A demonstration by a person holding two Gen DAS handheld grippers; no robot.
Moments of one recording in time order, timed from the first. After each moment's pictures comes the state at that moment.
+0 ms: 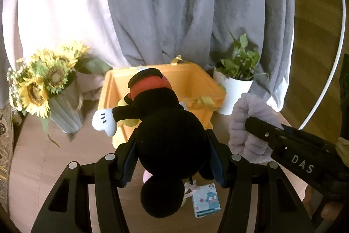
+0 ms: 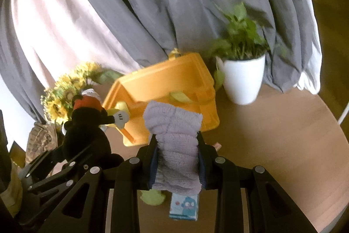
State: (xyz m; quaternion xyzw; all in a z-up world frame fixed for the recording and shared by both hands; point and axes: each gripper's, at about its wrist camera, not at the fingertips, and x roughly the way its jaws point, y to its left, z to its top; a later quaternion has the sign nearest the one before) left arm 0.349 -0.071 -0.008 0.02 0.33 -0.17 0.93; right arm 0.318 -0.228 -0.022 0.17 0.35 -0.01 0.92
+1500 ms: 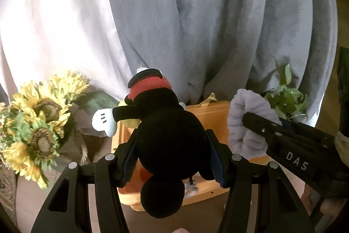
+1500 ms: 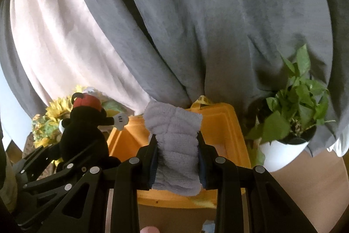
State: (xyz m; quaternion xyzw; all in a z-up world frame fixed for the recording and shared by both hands) left arm 0.508 -0.072 0.010 0.02 0.32 -0.13 0.94; right arm 0.489 -0.227 0.001 0.12 0.33 0.04 0.94
